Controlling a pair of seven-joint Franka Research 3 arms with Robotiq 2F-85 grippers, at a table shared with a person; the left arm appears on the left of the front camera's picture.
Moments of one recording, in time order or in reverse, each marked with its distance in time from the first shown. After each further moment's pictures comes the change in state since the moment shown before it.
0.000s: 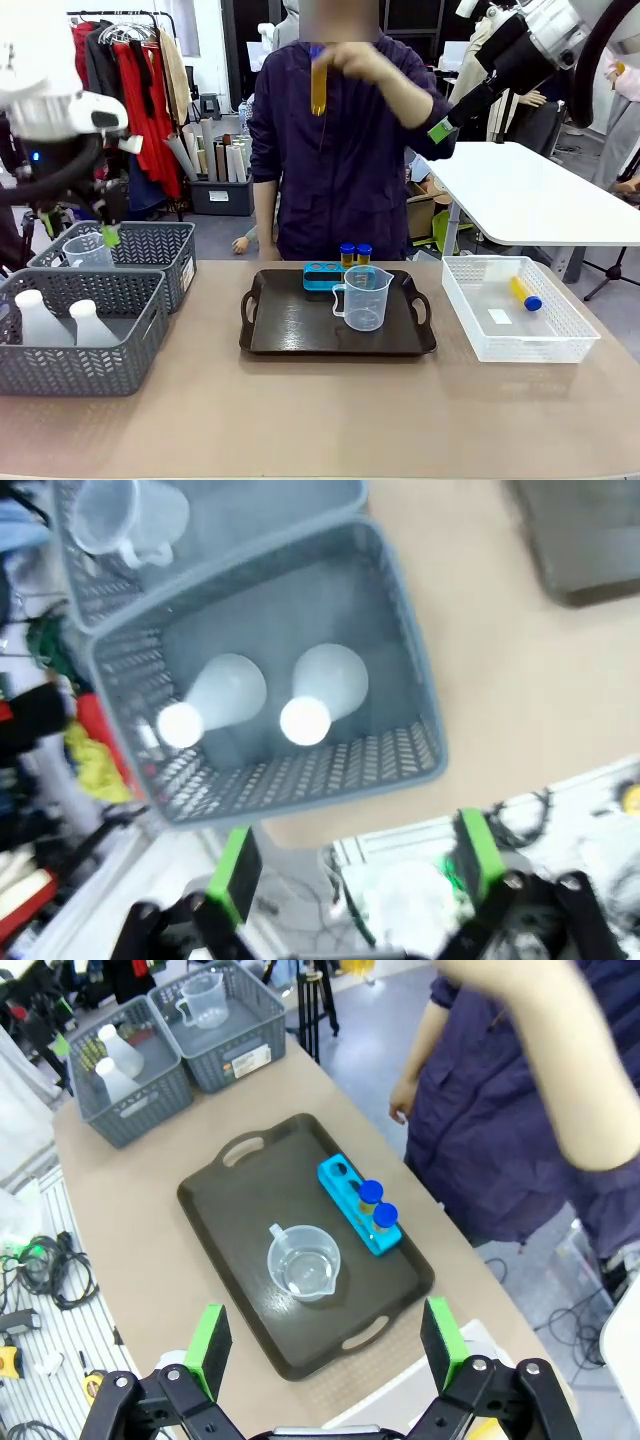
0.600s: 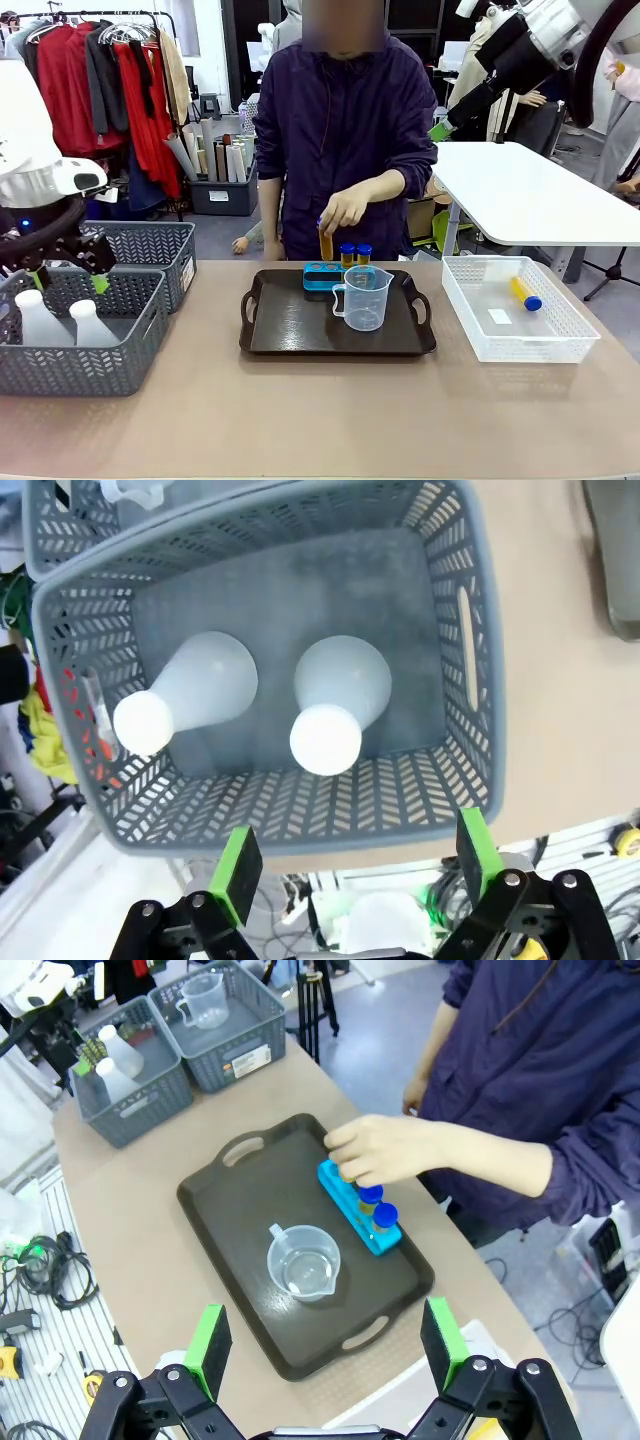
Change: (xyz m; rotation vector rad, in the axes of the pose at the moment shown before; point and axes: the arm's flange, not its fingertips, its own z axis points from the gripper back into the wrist) left arm -0.016 0.032 -0.077 -0.043 -0.001 0.142; right arm 0.000 0.000 0.000 0.000 0.000 0.000
